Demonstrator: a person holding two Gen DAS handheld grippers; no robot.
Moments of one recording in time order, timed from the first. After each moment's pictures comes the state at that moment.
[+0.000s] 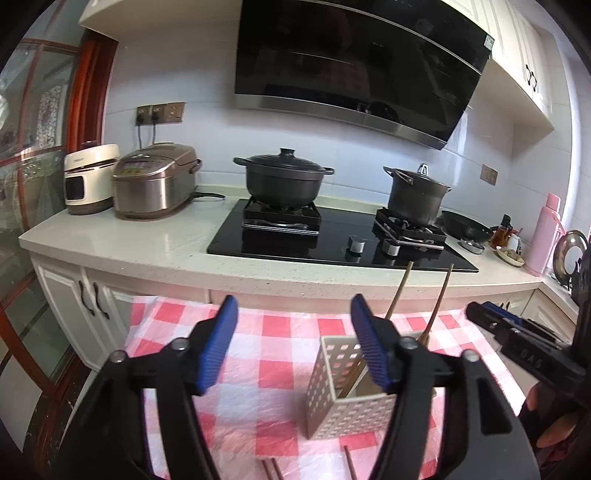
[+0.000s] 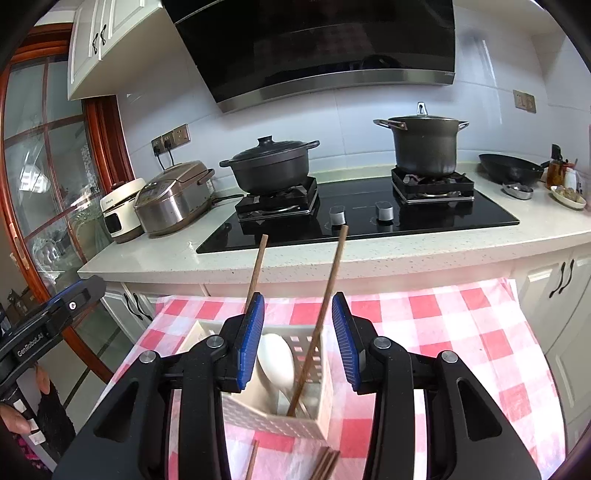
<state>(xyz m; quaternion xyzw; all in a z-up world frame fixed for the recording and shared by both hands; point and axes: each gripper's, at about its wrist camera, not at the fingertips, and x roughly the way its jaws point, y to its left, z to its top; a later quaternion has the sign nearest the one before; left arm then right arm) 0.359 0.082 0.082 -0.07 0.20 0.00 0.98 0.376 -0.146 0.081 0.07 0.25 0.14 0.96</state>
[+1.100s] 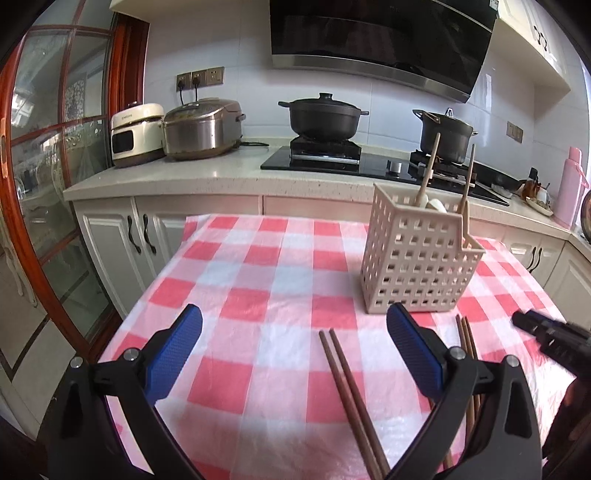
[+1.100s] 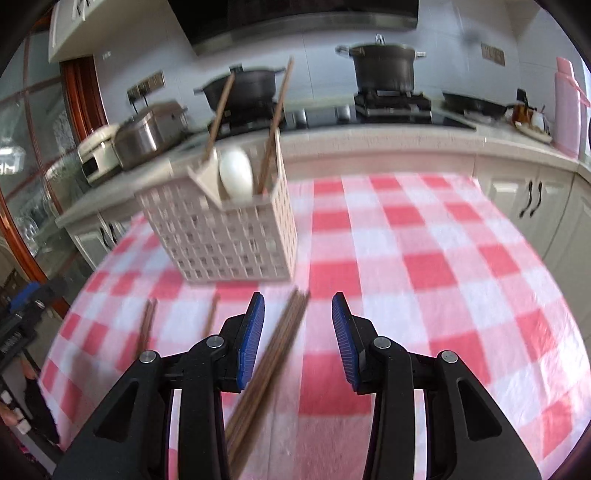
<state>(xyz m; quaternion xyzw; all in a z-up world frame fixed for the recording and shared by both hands) 0.249 0.089 -0.038 -0.04 0.26 0.07 0.96 0.279 -0.155 -0.053 0.05 0.35 0.08 0.93</state>
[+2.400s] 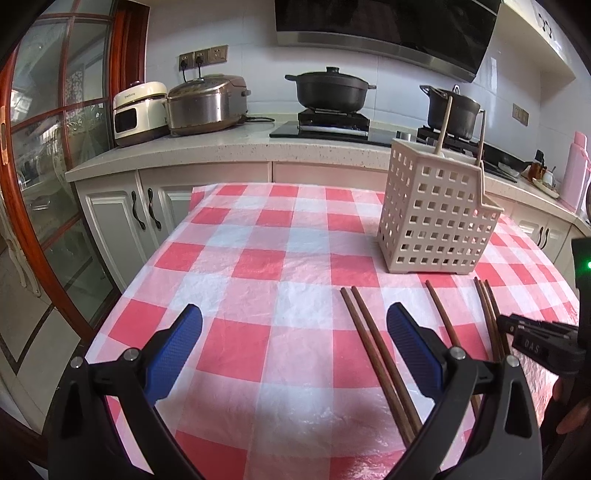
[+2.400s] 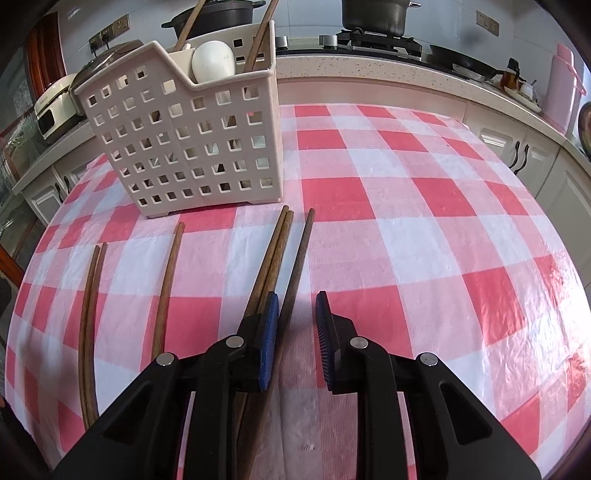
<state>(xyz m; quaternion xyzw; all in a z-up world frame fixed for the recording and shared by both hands) 0.243 0.098 -0.074 -0.04 0.30 0.08 0.95 0.302 -0.119 -0.101 0.02 0.44 0.02 0.90</state>
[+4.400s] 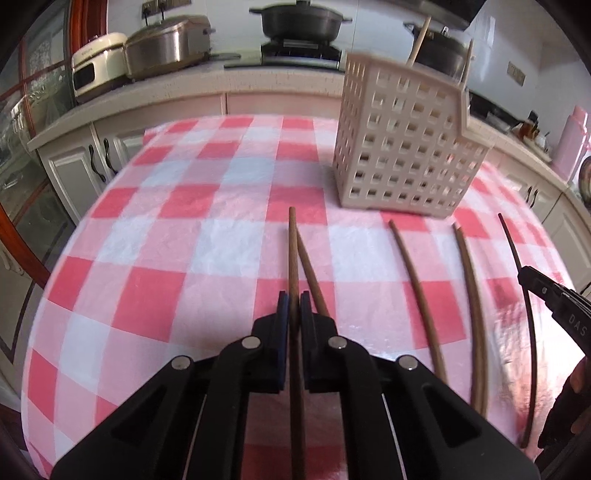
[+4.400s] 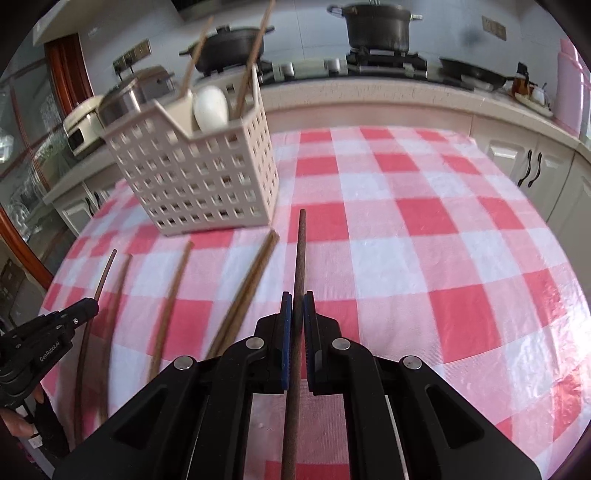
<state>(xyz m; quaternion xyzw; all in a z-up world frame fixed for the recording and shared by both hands) 0.274 0.054 -0.103 -0.05 0.40 0.03 0.91 0.274 -0.165 -0.071 0.05 0.39 0.08 0.92</state>
